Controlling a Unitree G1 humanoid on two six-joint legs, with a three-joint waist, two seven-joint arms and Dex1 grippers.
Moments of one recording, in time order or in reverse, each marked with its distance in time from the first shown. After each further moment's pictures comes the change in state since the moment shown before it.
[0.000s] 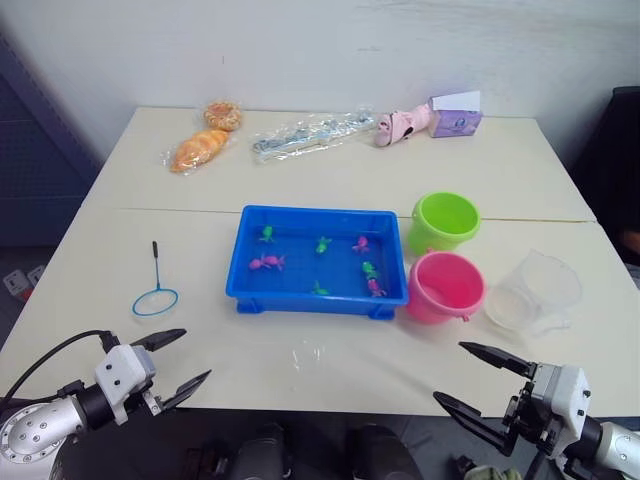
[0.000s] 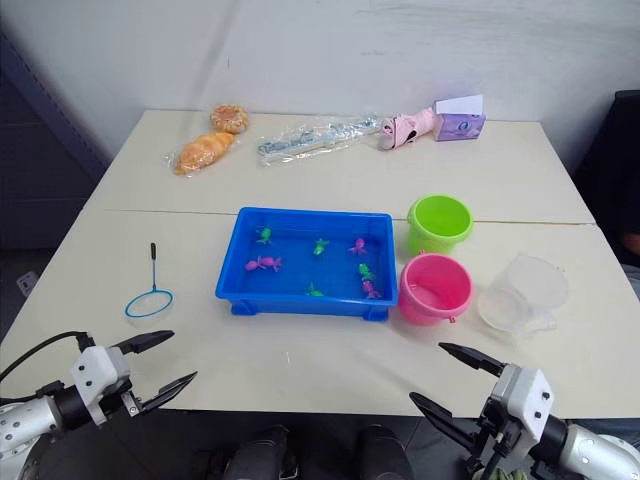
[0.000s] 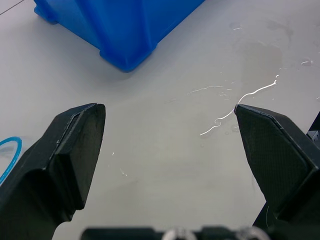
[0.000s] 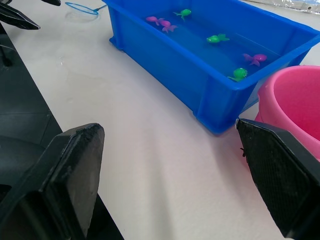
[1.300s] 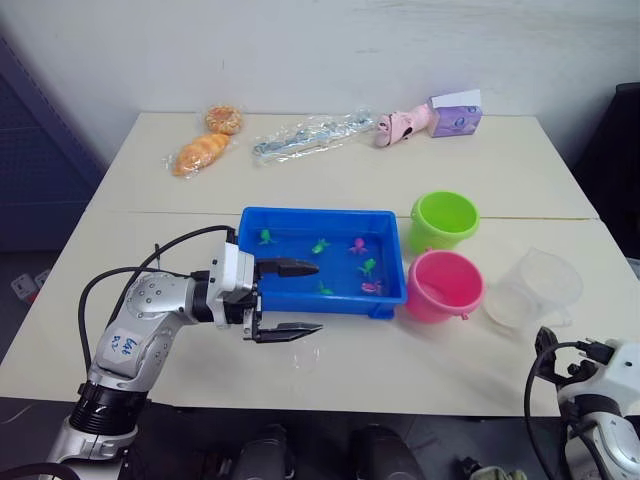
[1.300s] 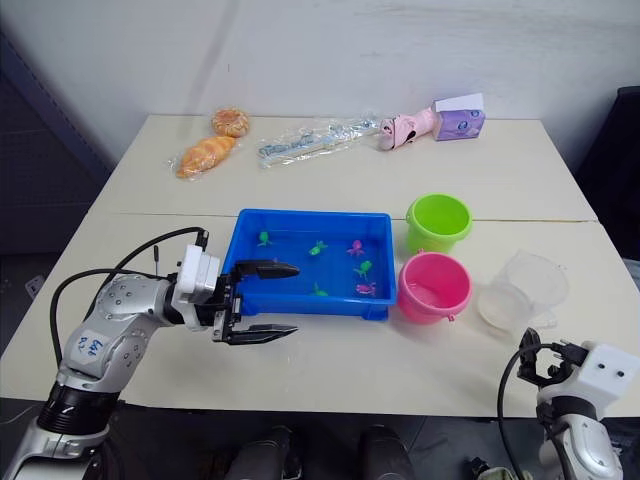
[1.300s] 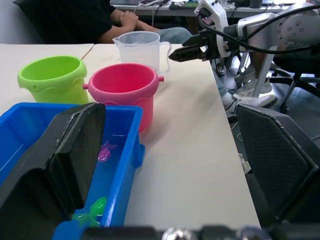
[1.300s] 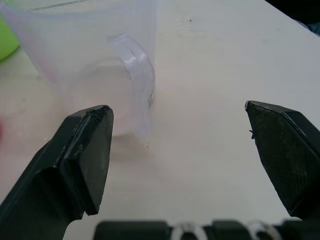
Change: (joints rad) left arm -0.709 -0.046 -0.406 -0.140 -0.251 0.437 -0.211; right arm -0.281 0.372 -0.205 0.138 -0.051 0.396 -0.986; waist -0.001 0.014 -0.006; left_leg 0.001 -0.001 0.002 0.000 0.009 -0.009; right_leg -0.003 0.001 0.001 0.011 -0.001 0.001
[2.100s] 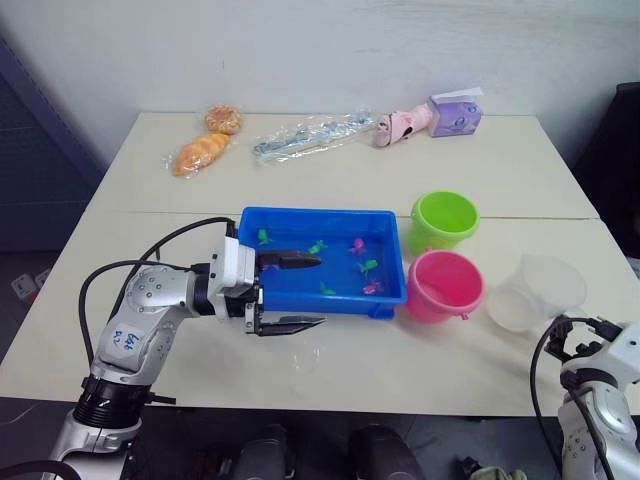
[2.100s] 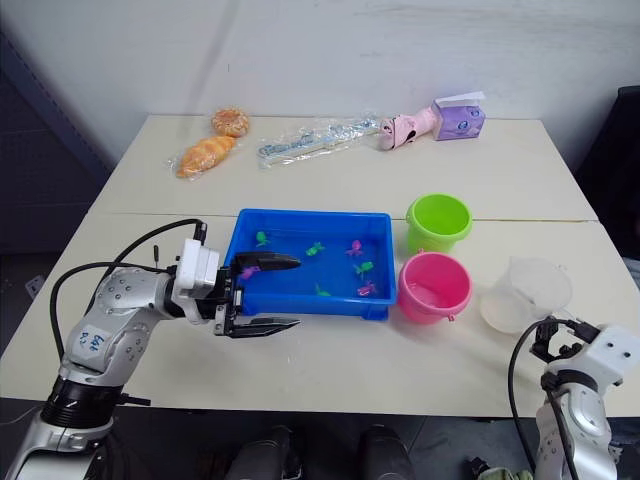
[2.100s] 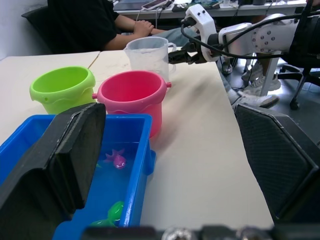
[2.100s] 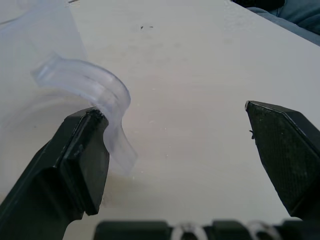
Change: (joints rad) left arm -0.037 -0.024 0.002 0.012 0.017 -0.024 0.007; right arm -0.237 -0.020 -0.074 0.263 -0.037 -0.043 -0.098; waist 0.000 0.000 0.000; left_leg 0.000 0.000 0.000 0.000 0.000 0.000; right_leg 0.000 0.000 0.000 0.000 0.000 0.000
